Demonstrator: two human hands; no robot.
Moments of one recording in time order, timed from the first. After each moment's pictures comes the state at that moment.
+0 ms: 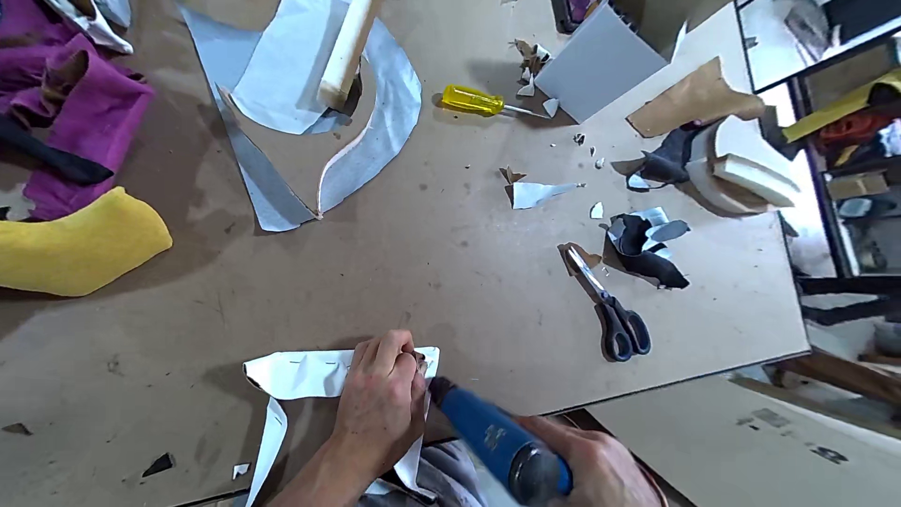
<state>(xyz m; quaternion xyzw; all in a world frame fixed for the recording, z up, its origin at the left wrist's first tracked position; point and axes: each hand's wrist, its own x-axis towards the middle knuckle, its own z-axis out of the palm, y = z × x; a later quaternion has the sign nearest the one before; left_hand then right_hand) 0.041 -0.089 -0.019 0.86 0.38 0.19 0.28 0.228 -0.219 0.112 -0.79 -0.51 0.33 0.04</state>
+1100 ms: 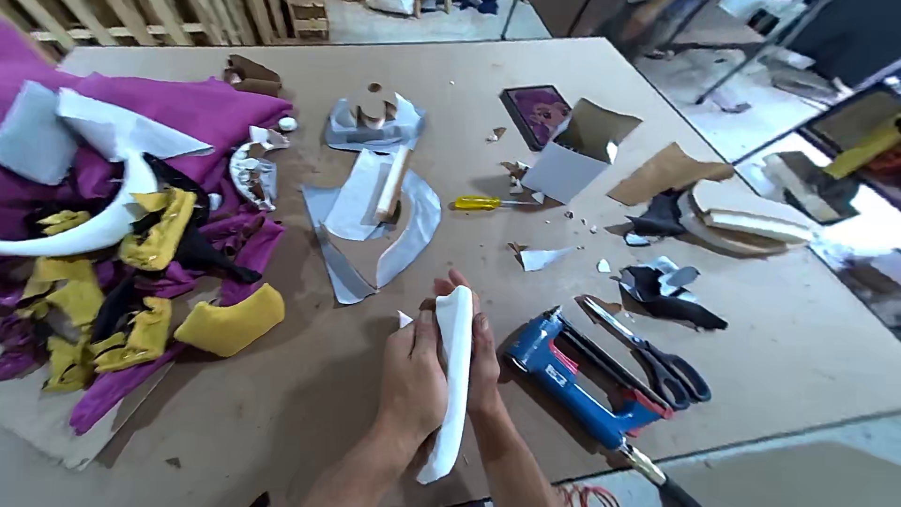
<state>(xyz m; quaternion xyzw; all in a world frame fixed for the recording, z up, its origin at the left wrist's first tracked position) 0.060 -0.011 0.080 0.50 0.47 0.32 0.66 0.155 -0.044 0.014 -0.48 -0.32 0.39 0.72</state>
